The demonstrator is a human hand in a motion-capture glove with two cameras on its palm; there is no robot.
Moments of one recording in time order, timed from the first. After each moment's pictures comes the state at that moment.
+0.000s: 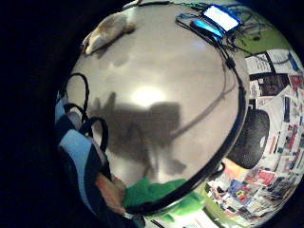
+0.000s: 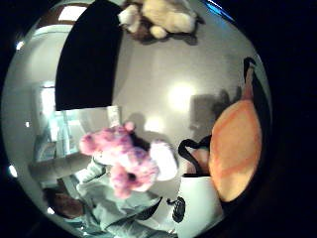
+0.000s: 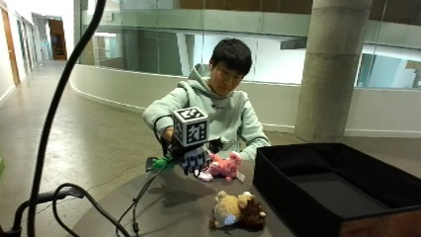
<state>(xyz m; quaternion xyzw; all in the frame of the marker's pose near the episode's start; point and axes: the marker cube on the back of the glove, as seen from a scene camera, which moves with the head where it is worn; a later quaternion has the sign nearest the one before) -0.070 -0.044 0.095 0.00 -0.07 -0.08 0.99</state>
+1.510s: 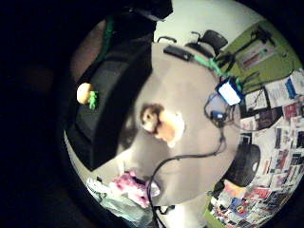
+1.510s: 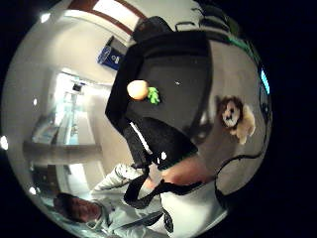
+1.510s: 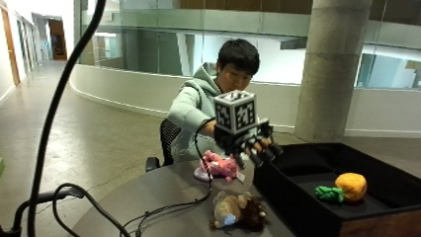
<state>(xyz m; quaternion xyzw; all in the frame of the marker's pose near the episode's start) -0.171 -0.155 -0.023 0.07 -0.11 -0.15 0.98</state>
